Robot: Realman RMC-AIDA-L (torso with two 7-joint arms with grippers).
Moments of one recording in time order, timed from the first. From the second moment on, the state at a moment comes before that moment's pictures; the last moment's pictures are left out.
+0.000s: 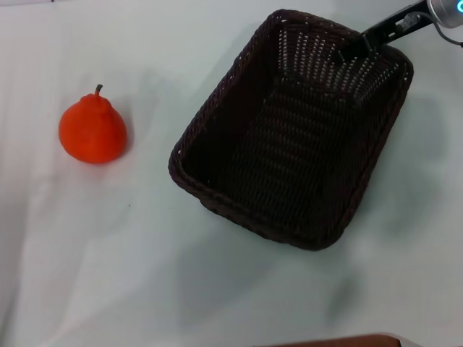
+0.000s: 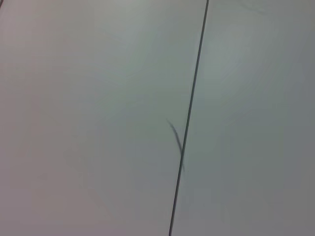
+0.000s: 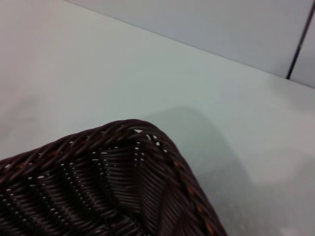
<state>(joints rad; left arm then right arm) -0.16 -2.18 -2.18 -0.04 0.54 -1.74 2.74 0.88 2.04 -0.70 -0.77 0.38 1.23 2.21</state>
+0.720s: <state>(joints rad) -0.16 -2.17 -2.18 -0.04 0.54 -1.73 2.74 0.85 2.05 -0.70 -0.82 0.43 1.30 2.23</state>
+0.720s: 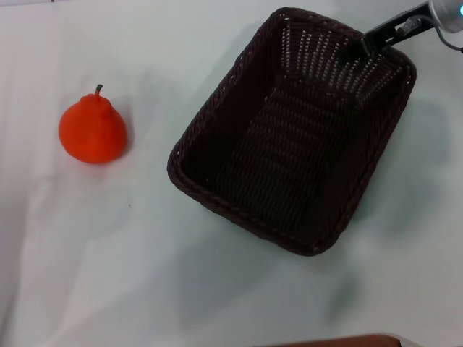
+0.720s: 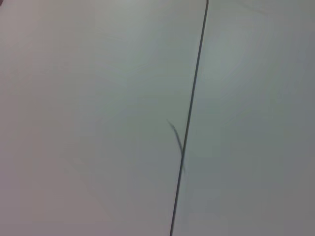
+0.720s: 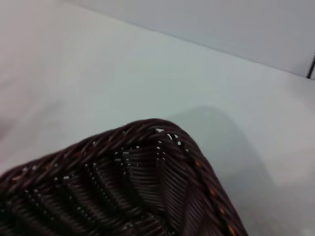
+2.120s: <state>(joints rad) -0.19 -2.16 -2.18 -0.15 0.54 -1.62 2.74 0.33 2.11 -0.88 -1.09 0.97 1.32 2.76</state>
